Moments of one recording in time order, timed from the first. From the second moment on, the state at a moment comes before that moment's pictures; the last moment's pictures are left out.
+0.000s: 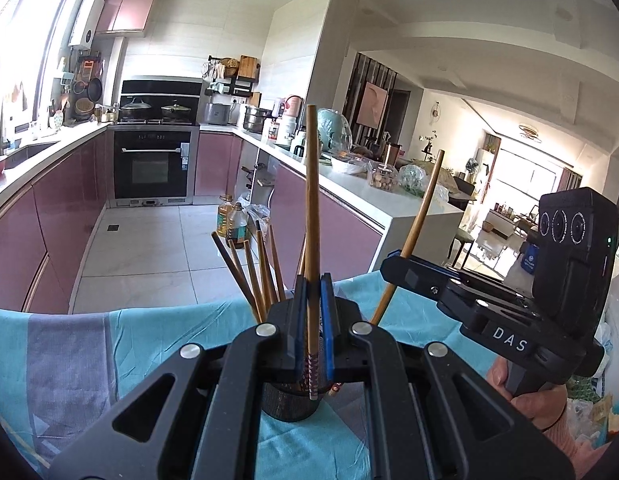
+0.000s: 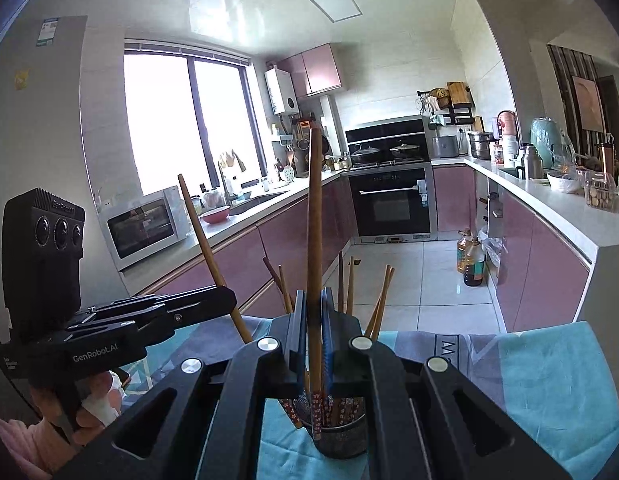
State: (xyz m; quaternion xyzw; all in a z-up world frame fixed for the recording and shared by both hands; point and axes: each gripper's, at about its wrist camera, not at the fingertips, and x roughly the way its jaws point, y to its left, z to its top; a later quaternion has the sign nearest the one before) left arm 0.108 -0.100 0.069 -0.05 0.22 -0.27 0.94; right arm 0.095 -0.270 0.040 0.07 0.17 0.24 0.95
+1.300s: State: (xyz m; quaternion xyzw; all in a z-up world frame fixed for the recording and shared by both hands) left arm 0.112 -0.124 0.053 -0.03 0.26 -0.26 0.93; right arm 0.134 -0.270 0.008 0.08 0.22 0.23 0.94
